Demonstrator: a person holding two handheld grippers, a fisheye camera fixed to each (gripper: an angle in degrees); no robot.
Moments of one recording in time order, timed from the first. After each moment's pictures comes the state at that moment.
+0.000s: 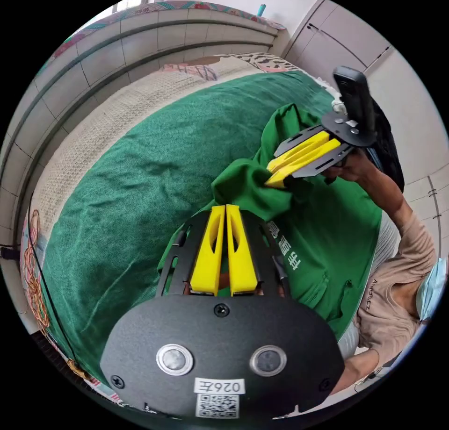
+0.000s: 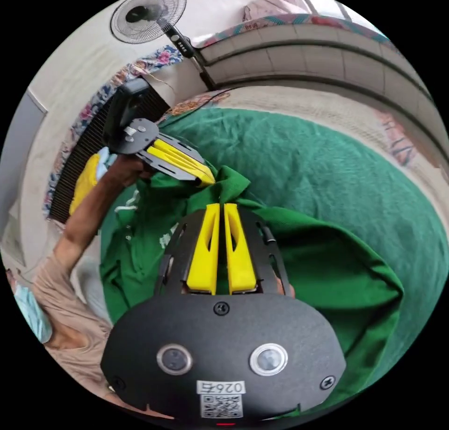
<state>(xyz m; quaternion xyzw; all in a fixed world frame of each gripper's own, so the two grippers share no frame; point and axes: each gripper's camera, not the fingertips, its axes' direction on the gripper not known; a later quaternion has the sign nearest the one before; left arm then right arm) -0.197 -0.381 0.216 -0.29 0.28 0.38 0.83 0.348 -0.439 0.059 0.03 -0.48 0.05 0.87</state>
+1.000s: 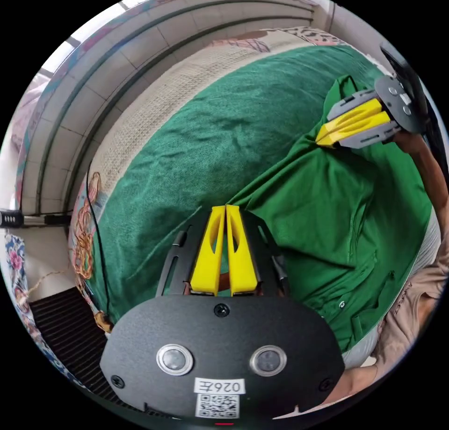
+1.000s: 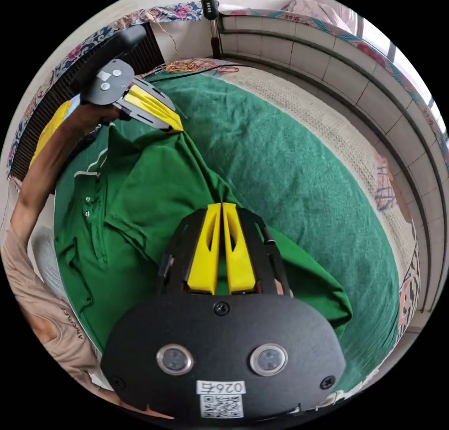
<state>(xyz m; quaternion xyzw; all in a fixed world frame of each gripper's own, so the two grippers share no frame) -0.210 -0.447 0.141 -0.29 0.08 0.41 0.86 0.316 -0.472 0.064 -0.01 -0.37 -0.08 0.93</state>
